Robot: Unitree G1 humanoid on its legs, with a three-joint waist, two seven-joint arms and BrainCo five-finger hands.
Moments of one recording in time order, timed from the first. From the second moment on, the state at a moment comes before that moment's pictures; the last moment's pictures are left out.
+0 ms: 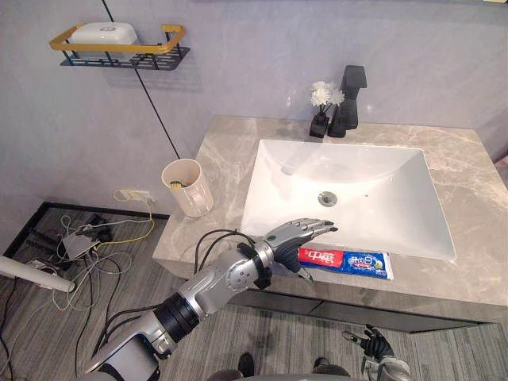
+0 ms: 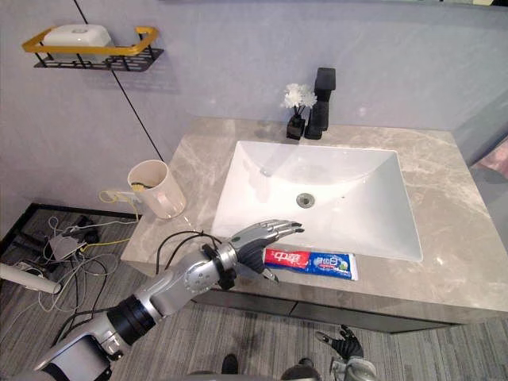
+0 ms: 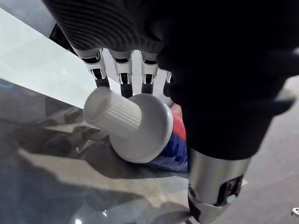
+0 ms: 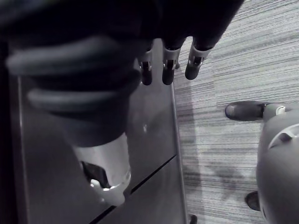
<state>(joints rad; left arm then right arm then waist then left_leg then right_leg) -0.41 0.36 -0.75 0.09 0.50 -0.19 -0.08 0.06 -0.14 -0.20 1.00 0.15 -0.10 -0.01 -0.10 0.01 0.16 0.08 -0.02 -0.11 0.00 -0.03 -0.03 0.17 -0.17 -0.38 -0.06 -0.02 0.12</state>
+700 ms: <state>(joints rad) -0.34 0.33 -0.65 0.08 0.52 -0.15 -0.04 0.06 -0.14 -0.19 1.00 0.15 -0.08 -0.01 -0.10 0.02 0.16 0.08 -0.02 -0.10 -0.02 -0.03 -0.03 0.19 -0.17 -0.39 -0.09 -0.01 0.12</state>
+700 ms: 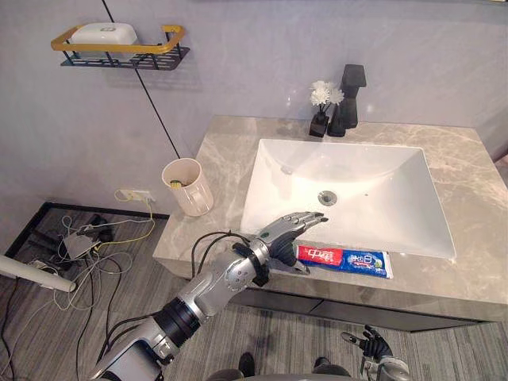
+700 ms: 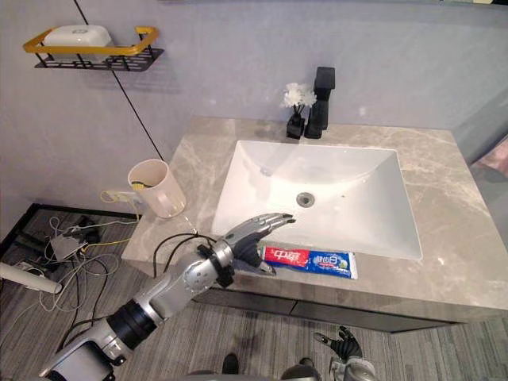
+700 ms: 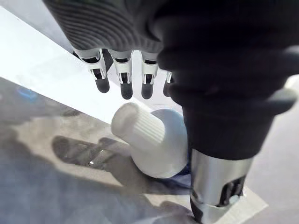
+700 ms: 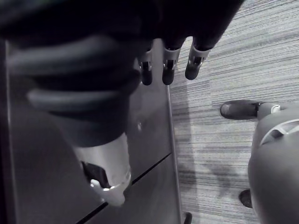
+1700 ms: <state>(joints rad) -0.26 0.32 -0.63 0.01 0.64 -0.14 -0.02 0.08 -0.13 -0.19 1.00 0.15 -0.07 -0.02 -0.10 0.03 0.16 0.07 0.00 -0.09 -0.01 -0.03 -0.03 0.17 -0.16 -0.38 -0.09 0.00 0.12</state>
